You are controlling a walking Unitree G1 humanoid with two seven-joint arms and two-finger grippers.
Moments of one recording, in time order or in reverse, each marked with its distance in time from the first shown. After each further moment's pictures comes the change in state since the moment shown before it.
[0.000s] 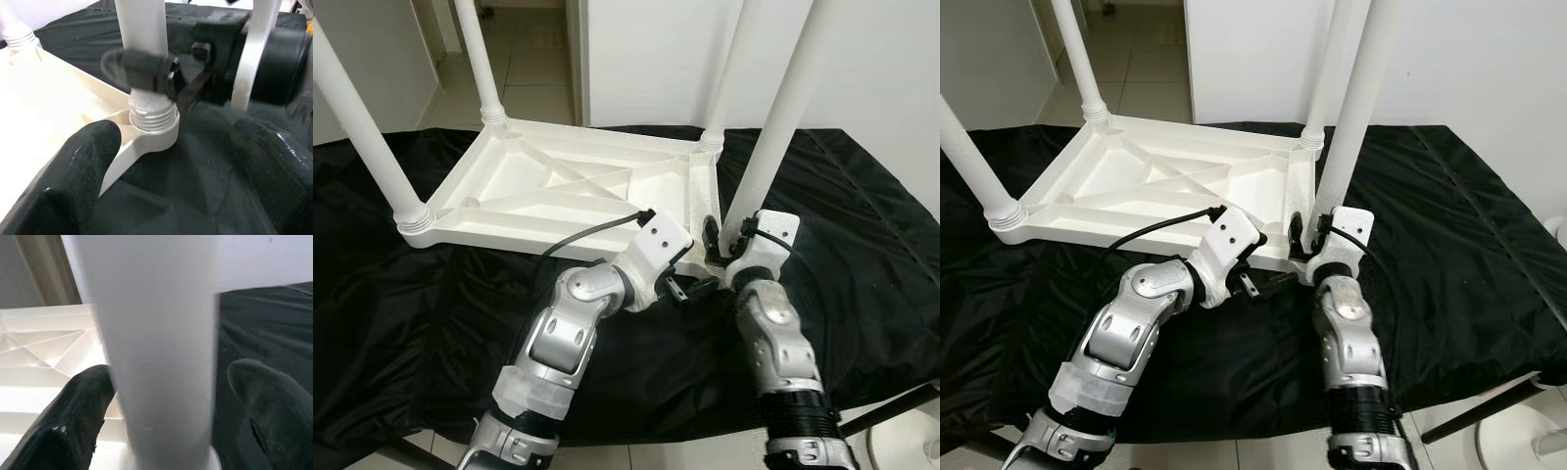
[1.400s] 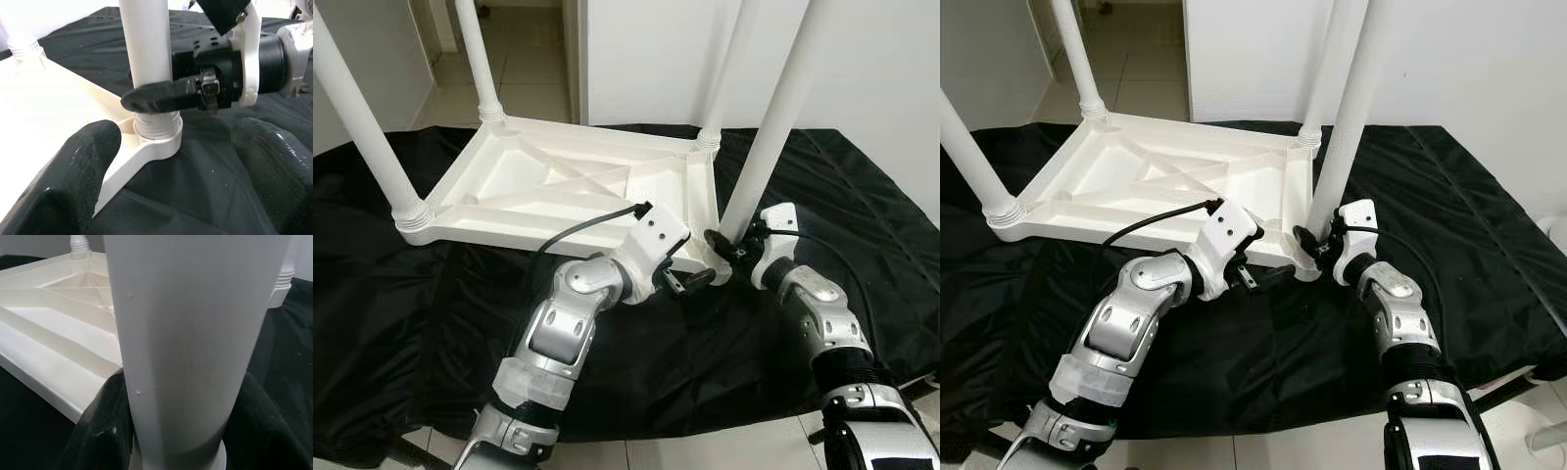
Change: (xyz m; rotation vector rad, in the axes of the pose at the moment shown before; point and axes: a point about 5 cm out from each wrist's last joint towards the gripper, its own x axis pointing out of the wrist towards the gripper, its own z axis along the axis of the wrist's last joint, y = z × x) left arm 0.002 0.008 0.008 0.016 -0.014 0.013; right arm 0.026 -0.031 -0.013 -0.121 0.139 0.439
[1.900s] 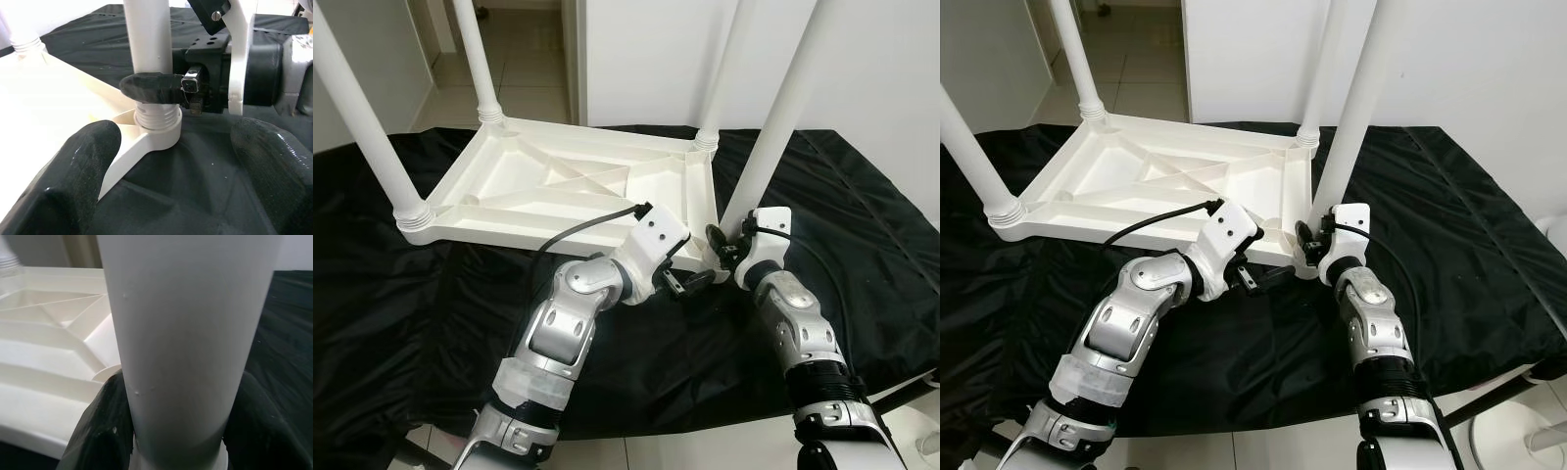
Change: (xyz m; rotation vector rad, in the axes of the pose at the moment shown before) left arm 0.001 0.001 -0.005 -0.004 0.012 -0.002; right arm 0.002 0.017 -0.002 0.100 -0.014 -0.365
